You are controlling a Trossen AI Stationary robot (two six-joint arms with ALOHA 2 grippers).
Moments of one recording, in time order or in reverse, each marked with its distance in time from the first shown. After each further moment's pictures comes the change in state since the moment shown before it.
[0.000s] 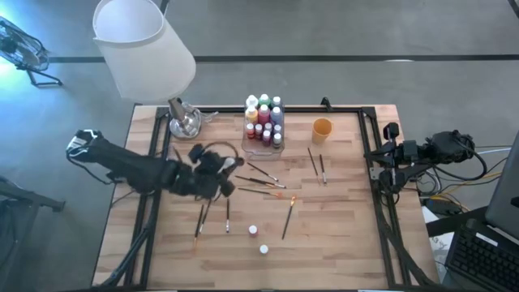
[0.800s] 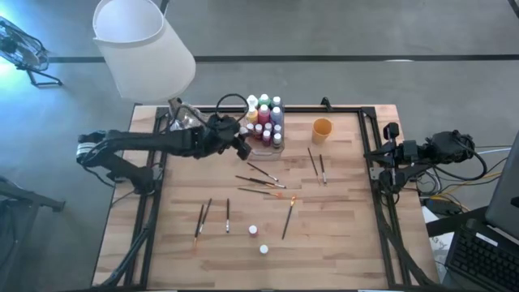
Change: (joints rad) left arm 0.482 0.124 0.002 0.319 0.355 0.272; right arm 0.000 0.000 0.000 0.000 0.000 0.000
